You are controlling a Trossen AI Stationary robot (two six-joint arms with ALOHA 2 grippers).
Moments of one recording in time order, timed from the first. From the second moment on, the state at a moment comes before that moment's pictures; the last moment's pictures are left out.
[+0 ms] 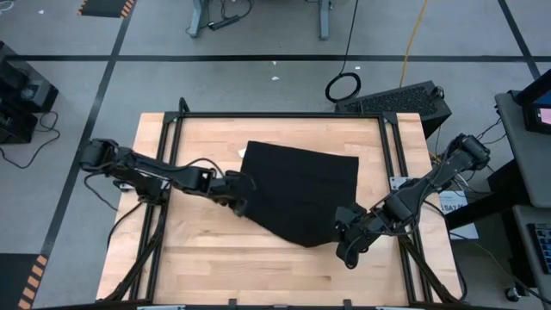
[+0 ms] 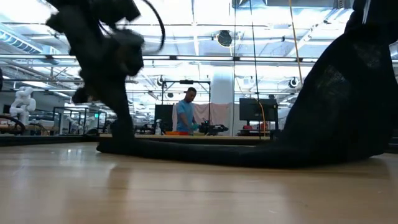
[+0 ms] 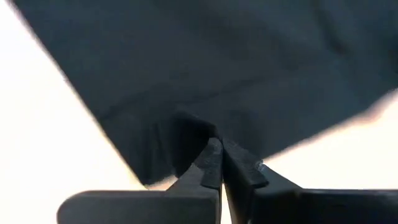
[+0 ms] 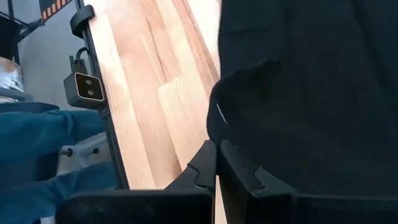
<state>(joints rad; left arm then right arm) -0.13 1.37 0.72 -0.35 -0.02 -0.97 0.61 1.32 1.01 -0.66 0.16 1.05</state>
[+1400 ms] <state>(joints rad) -0.67 1.32 0.70 -0.37 -0.23 -1.24 0.80 1.52 1.01 -0.70 0.18 1.17</state>
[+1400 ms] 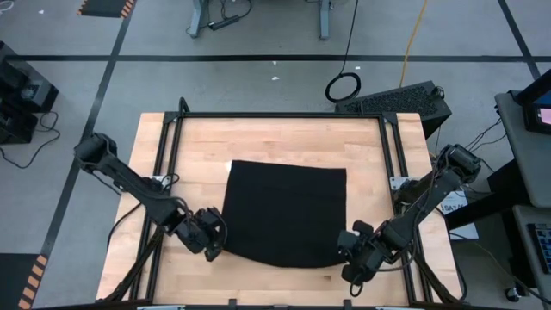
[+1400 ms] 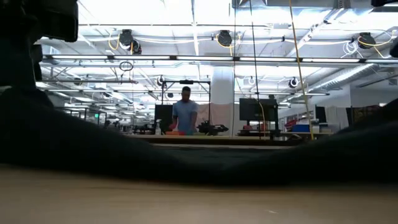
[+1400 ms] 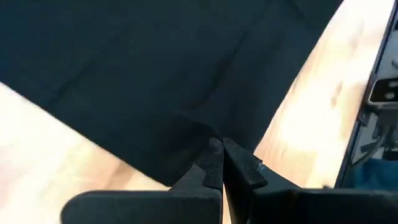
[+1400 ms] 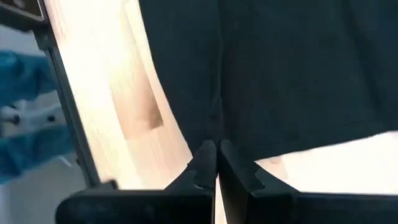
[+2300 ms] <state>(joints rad) -0.67 1.32 0.70 -0.31 -0.18 -1.33 0.83 1.52 0.97 -0.66 0.13 1.17</state>
